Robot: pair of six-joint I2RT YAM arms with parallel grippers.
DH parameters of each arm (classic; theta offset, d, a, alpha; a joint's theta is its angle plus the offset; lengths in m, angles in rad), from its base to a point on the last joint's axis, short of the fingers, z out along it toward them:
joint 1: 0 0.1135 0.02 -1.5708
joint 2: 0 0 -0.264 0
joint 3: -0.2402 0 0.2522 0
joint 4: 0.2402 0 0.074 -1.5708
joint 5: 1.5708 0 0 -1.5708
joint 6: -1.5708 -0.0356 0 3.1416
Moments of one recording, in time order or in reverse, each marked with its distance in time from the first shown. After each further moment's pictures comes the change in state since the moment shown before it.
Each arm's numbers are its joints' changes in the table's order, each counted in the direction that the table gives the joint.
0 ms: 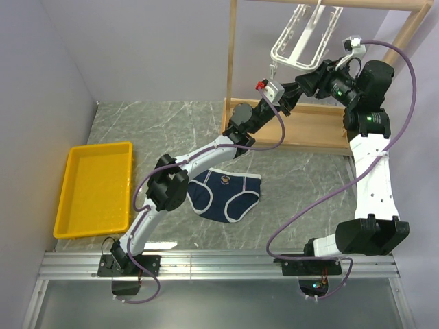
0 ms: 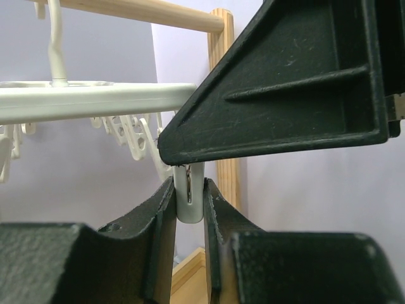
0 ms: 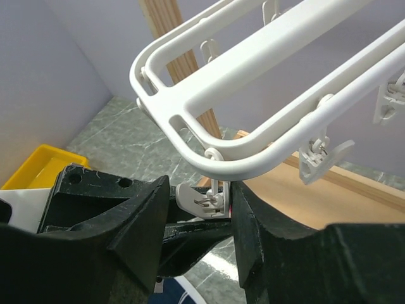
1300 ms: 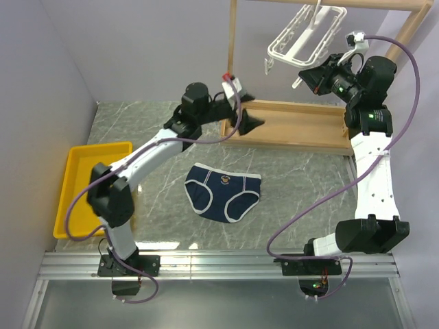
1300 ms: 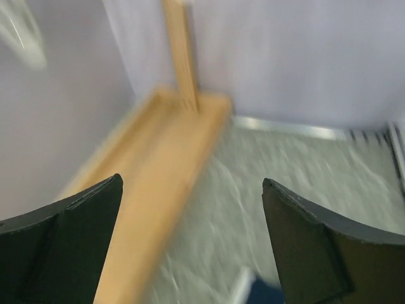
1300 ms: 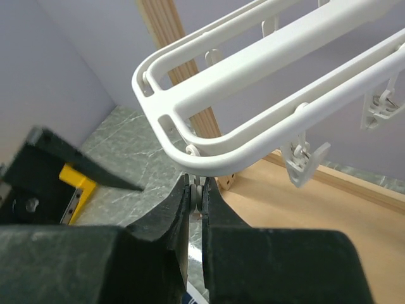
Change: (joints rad) left arm 0.209 -0.502 0.453 0.552 0.482 -0.058; right arm 0.006 0.012 -0.057 0.034 0.035 -0.027
